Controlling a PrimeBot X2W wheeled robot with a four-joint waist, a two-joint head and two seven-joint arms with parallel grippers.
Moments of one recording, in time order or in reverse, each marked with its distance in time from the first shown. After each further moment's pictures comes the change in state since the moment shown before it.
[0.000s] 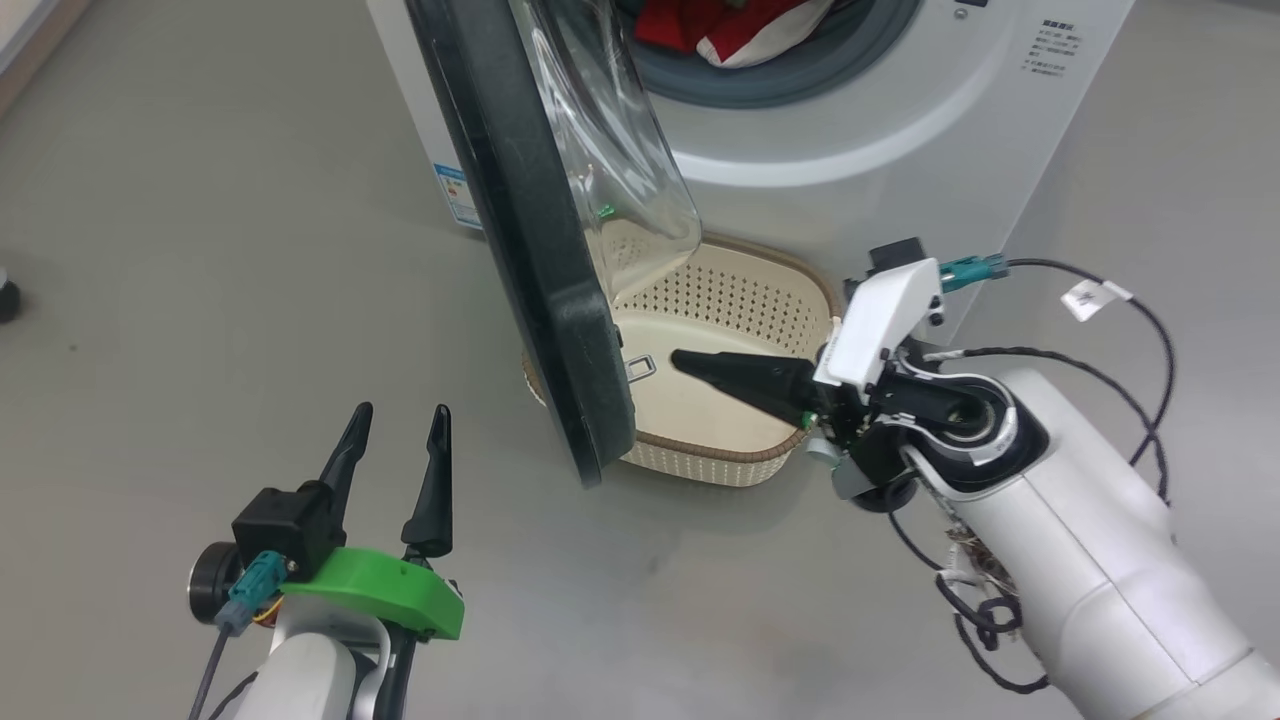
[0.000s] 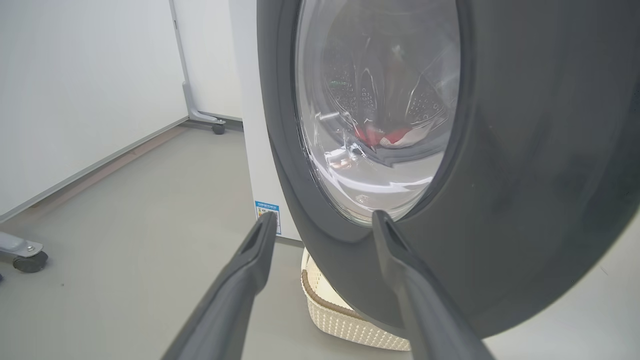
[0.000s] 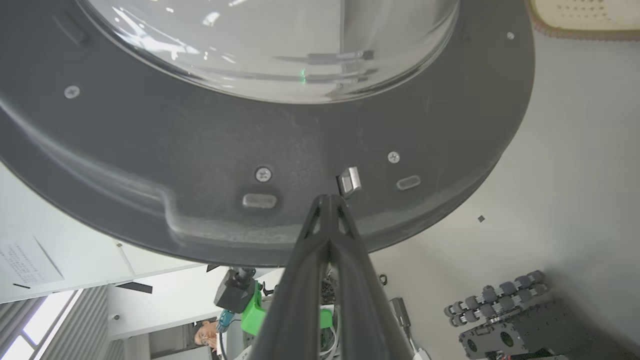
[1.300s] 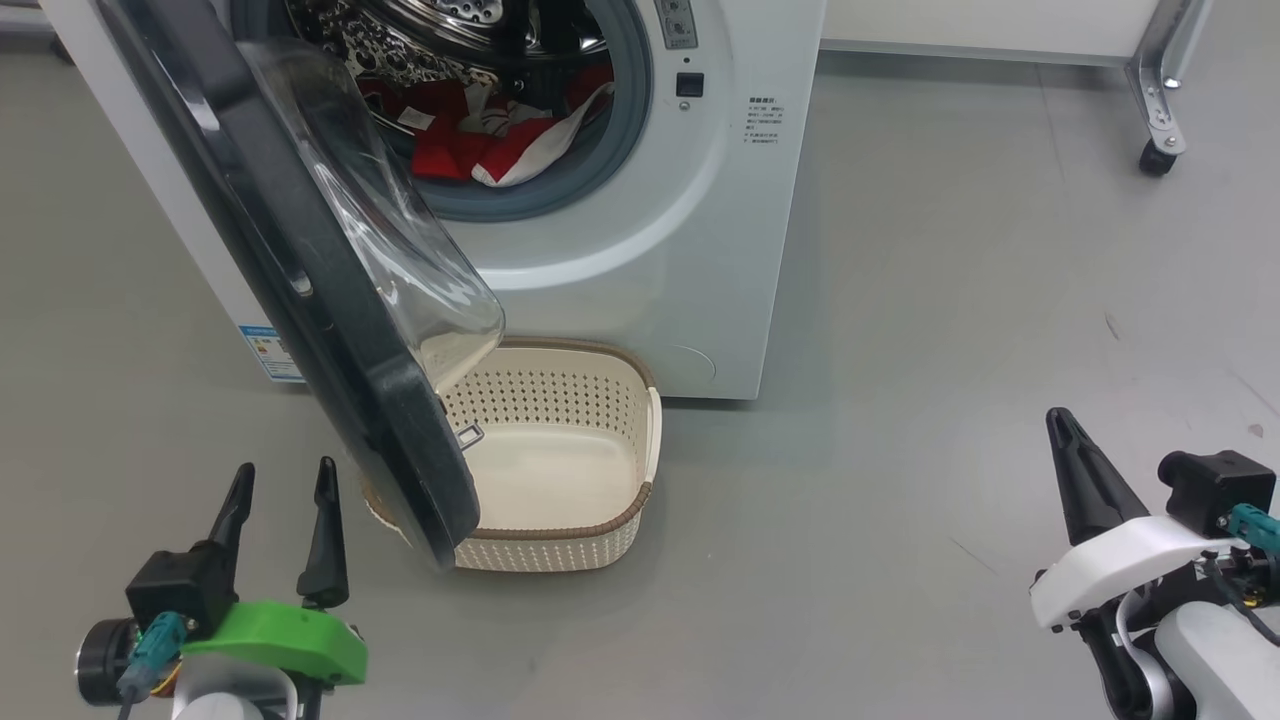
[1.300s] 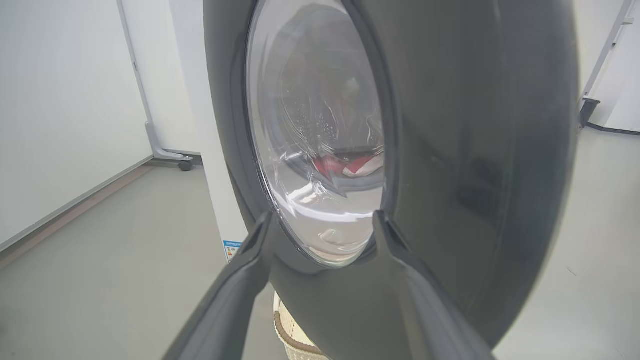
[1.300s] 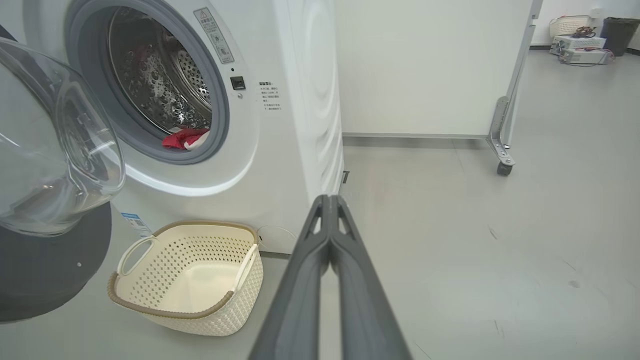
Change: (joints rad) left arm 0.103 0.023 0.184 -0.008 0.083 -0.011 0.000; right arm 0.455 -0.400 0.006 -0.185 -0.959 -0.010 -0.954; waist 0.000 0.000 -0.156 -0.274
